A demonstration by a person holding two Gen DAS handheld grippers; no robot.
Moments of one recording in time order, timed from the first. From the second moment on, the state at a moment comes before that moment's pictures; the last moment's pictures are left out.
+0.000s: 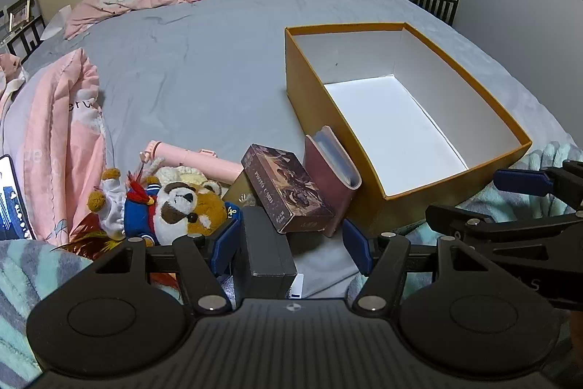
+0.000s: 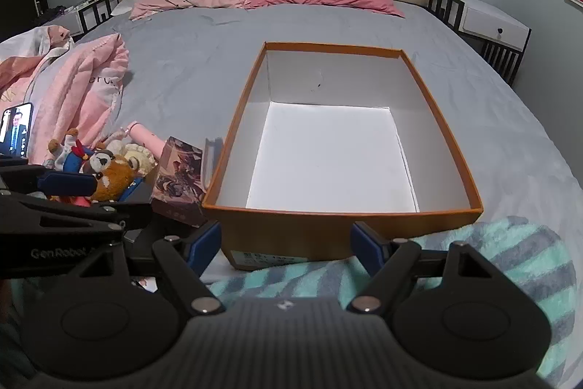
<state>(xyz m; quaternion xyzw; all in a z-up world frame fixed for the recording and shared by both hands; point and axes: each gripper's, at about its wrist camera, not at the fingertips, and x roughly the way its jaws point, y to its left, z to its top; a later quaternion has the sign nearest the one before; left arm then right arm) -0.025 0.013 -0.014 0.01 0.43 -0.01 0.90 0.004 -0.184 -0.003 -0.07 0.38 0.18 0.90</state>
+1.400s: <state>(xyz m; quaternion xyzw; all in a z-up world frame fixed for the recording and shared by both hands) -0.030 0.022 -0.014 -0.01 0.43 -0.02 0.90 0.002 -0.177 -0.008 -0.09 0.40 0.19 0.89</state>
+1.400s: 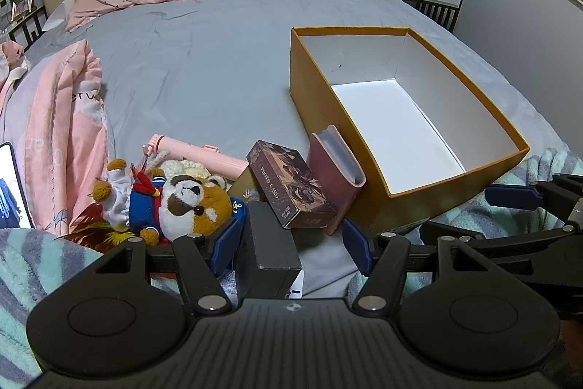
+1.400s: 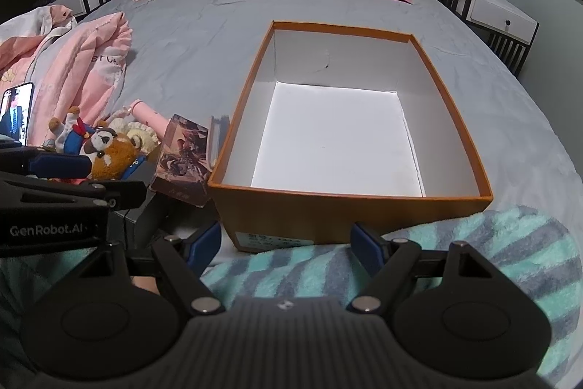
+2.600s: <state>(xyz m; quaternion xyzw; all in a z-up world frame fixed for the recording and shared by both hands) 0.084 0.075 -0.067 -0.18 0.53 -0.05 0.82 0.095 -0.117 0.009 -0.15 0.43 0.33 0.83</state>
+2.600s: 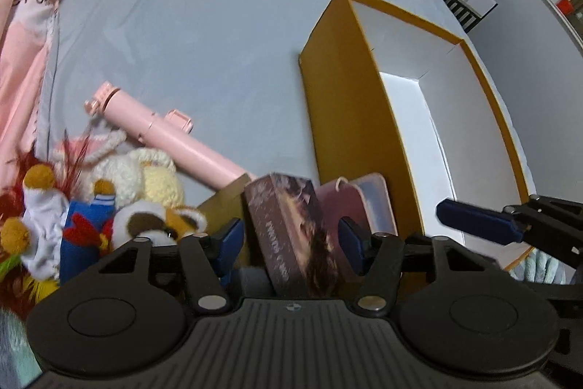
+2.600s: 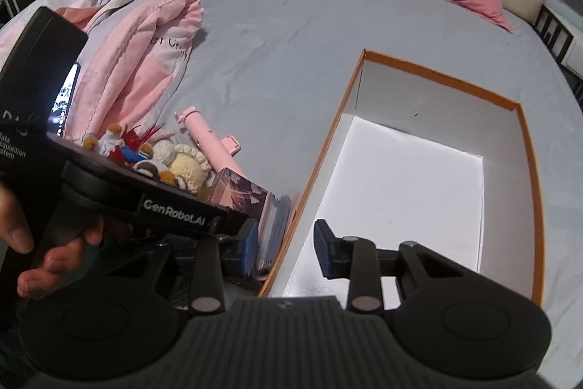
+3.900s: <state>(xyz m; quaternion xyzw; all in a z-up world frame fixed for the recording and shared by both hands) 0.075 0.055 -0.072 -0.15 0.53 -0.06 0.83 0.094 -0.108 0.006 -0.22 0.43 0.35 0.80</state>
